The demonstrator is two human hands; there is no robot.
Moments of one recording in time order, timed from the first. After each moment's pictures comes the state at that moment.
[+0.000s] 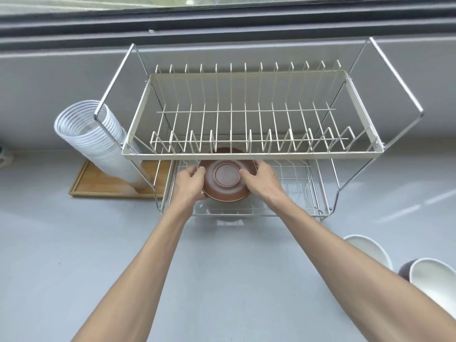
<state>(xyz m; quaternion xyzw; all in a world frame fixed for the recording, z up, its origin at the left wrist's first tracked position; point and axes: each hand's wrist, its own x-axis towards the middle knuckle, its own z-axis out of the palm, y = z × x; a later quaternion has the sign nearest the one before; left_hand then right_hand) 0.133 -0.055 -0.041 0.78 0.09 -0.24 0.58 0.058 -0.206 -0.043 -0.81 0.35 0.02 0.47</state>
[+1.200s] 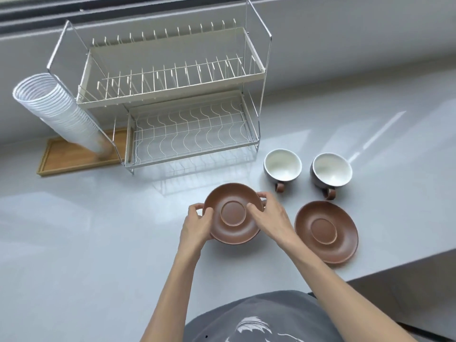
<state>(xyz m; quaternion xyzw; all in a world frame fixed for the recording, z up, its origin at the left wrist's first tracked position) -0.135 0.006 -0.055 0.80 0.04 -0.38 0.46 -0.243 -0.143 -0.063 -0.74 0.46 0.01 0.49</state>
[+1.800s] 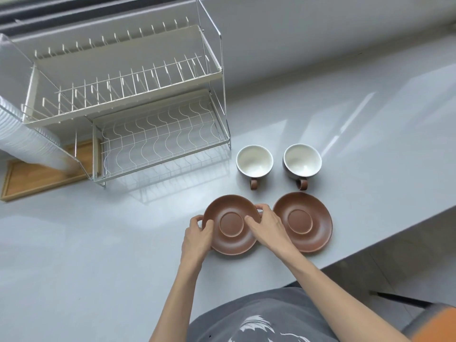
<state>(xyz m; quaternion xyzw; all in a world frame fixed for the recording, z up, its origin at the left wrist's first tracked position) -0.179 -0.024 -0.063 0.84 0.00 -0.42 0.36 -0.295 -0.157 -0.081 -0.72 0.50 0.04 0.48</state>
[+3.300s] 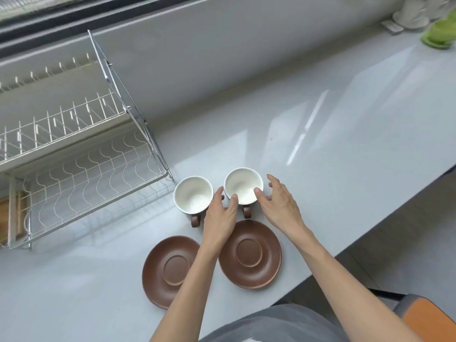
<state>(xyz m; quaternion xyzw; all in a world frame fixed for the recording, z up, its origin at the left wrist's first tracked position) -0.245 -0.233 -0.046 0.80 -0.24 -0.39 0.39 -0.360 -0.332 -0.060 -0.73 0.55 -0.06 0.41</state>
